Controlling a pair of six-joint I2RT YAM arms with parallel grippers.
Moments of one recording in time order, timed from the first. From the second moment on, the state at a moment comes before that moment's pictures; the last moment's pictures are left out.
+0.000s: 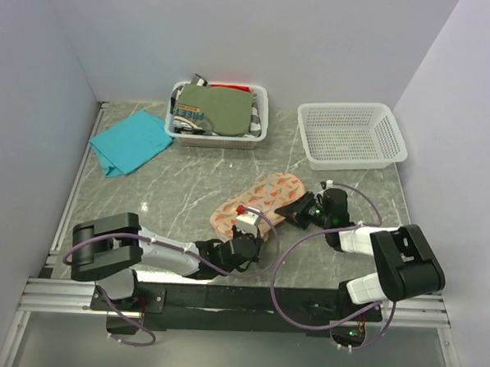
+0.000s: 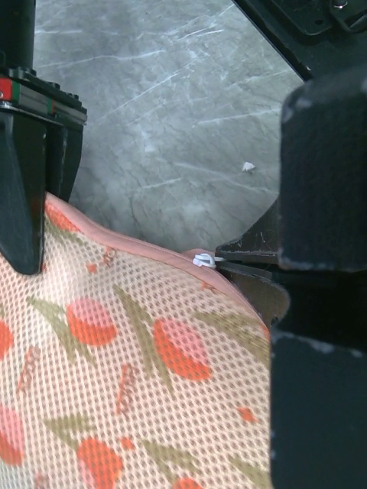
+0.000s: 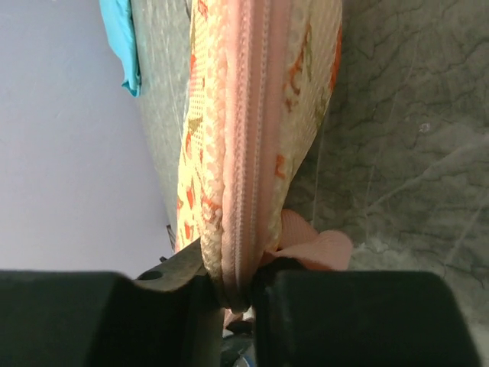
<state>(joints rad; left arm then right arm) -1.32 1.61 0.63 0.47 -0.59 -0.70 0.24 1.41 0.31 0.56 -0.52 1.11</state>
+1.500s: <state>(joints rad) -1.33 1.69 0.71 0.36 -0.65 -0.77 0.21 1.48 0.35 0.46 -0.60 0.98</state>
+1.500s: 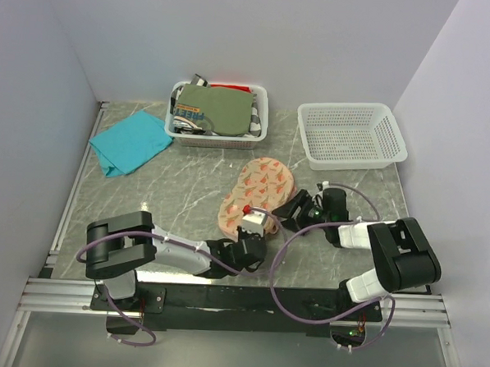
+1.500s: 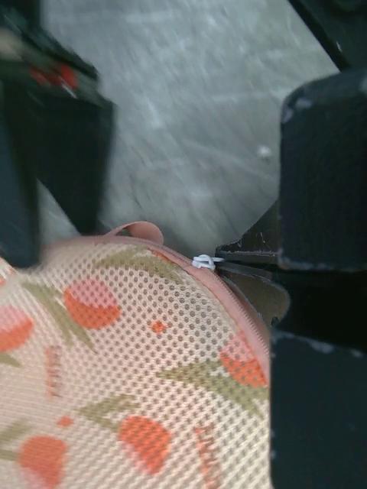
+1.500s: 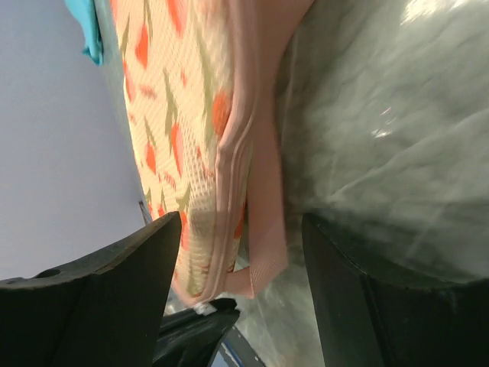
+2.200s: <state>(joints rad) -1.33 1.69 0.75 0.40 -0.62 -0.70 0.29 1.54 0.33 0.63 -0.59 1.10</state>
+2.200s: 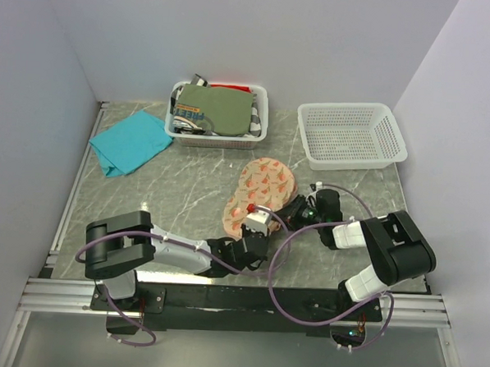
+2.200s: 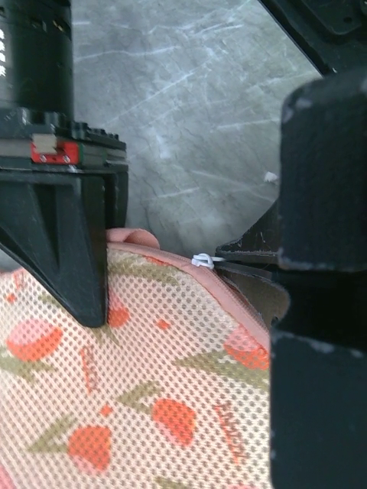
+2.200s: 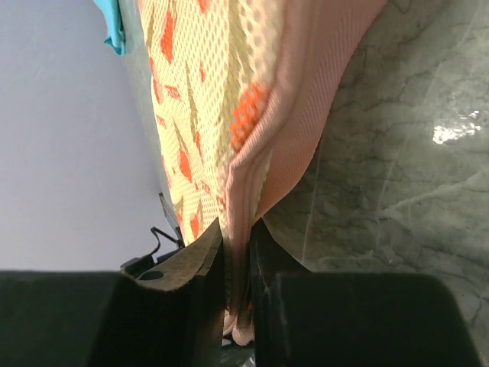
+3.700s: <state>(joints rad) -1.33 1.73 0.75 0.32 -0.70 -0.79 0.27 1.26 0.23 0.40 -0.43 1.02</state>
